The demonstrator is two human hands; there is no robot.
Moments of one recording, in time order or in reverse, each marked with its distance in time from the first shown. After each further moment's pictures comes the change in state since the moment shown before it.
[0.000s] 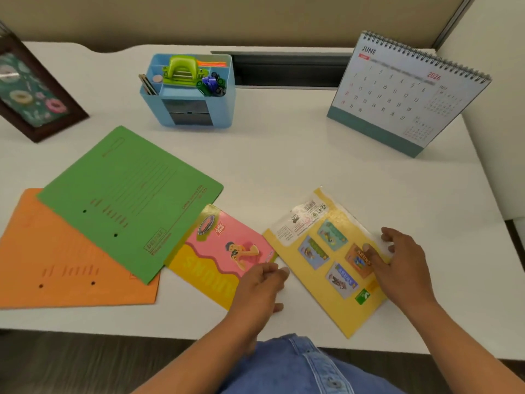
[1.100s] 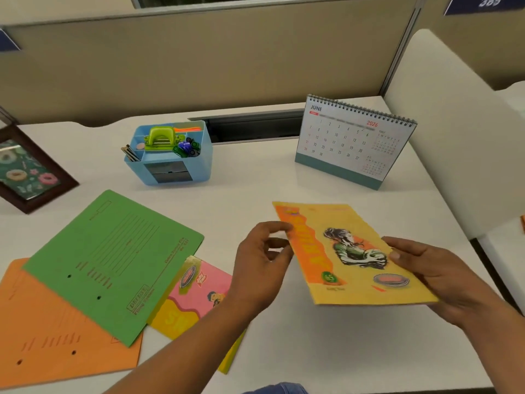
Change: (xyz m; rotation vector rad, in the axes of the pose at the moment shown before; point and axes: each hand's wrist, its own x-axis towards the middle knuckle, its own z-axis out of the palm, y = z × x) left_hand 0.013 0.106 0.052 0.227 -0.022 0.832; right_hand 0.020 -0.021 -0.121 1.108 -0.383 0.395
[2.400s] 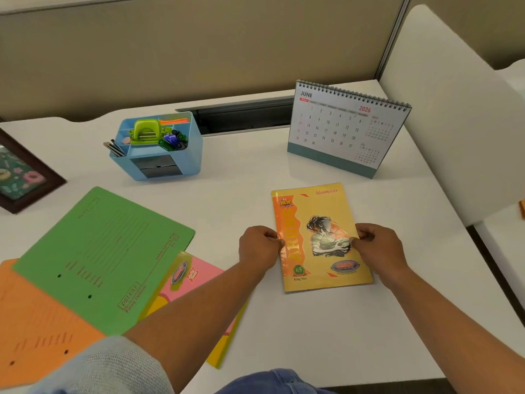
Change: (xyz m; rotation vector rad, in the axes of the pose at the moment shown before) left_hand 0.060 -0.088 0.034 0.393 0.022 -0.485; right_hand 0.096 0.052 0.015 -0.666 0.367 -0.300
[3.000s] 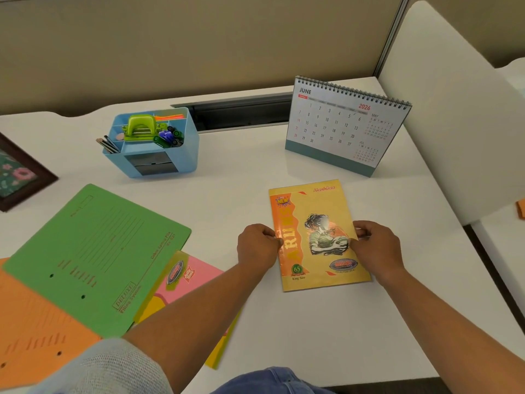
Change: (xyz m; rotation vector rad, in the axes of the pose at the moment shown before) left_hand 0.005 -0.001 0.006 0.046 0.028 -0.003; right_hand 0.006 0.006 0.003 -0.158 0.036 -0.030
